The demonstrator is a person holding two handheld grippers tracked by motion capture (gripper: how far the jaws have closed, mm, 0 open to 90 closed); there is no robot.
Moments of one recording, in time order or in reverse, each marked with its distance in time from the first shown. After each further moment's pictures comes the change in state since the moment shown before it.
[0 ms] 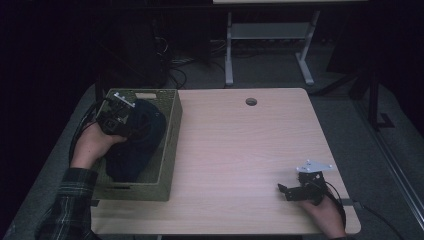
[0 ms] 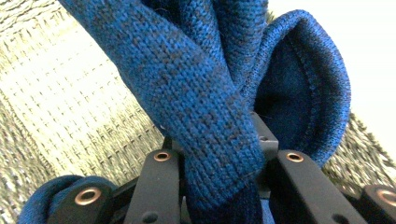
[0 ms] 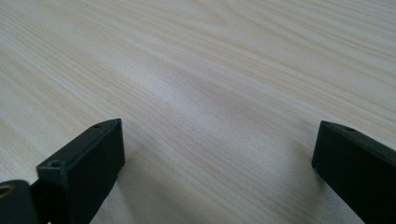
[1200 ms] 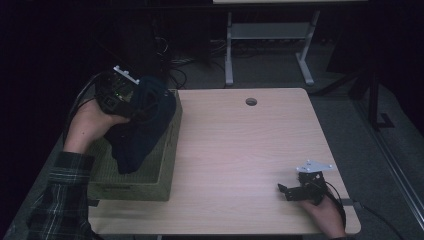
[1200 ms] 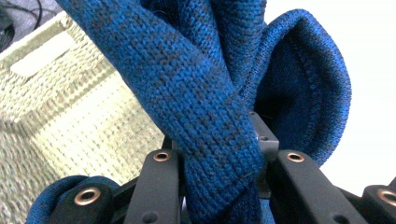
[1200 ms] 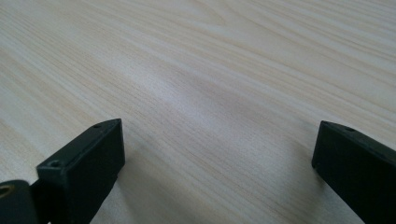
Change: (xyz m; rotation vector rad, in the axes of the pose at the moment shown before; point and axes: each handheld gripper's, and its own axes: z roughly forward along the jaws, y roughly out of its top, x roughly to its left) left arm -0.037 0.051 -0.064 -0.069 -0.009 0.118; right arm 0.000 0.000 0.000 -0.001 0.000 0.000
